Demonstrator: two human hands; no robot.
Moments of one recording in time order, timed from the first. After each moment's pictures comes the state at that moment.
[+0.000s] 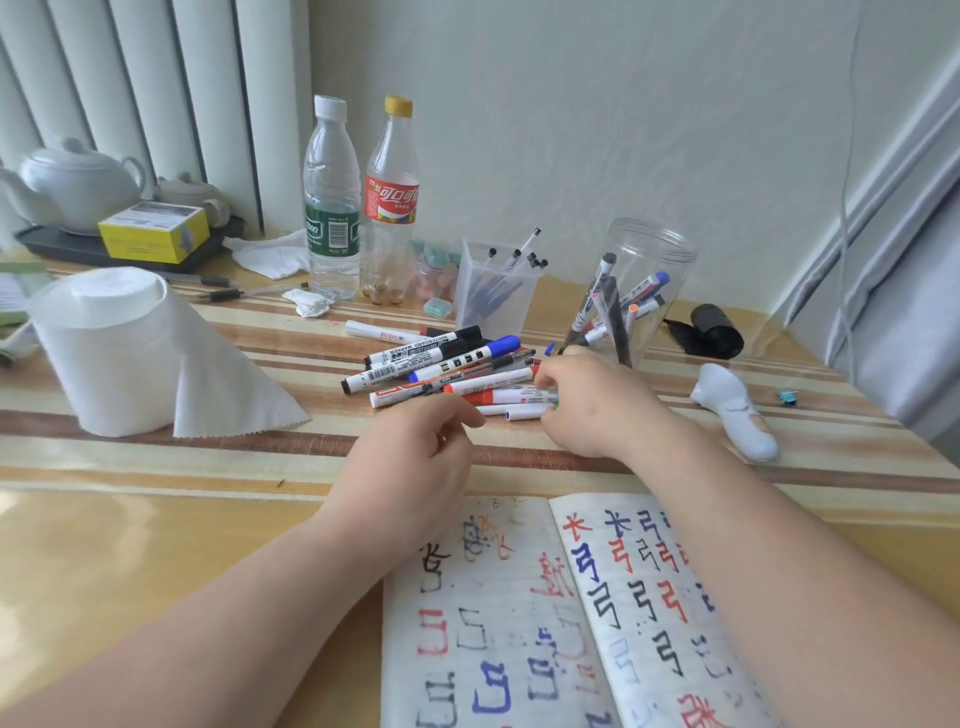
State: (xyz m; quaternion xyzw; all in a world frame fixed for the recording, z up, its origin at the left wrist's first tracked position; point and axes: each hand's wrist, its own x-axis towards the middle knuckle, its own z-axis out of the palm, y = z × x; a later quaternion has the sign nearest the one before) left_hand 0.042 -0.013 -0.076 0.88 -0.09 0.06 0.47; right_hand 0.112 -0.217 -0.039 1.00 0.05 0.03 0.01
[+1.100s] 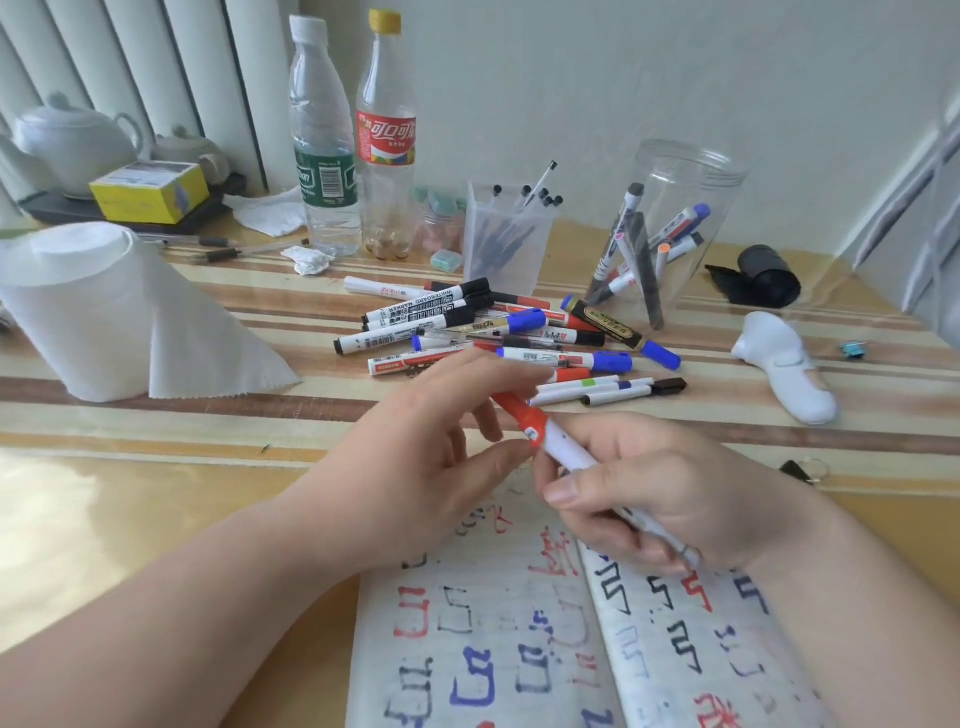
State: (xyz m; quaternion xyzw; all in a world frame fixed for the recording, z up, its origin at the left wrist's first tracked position) left_hand 0.034 -0.015 -0.075 0.82 -0.35 0.12 0.44; right_hand 0.022 -0.242 -0.049 0.69 0.16 -0.36 -0.61
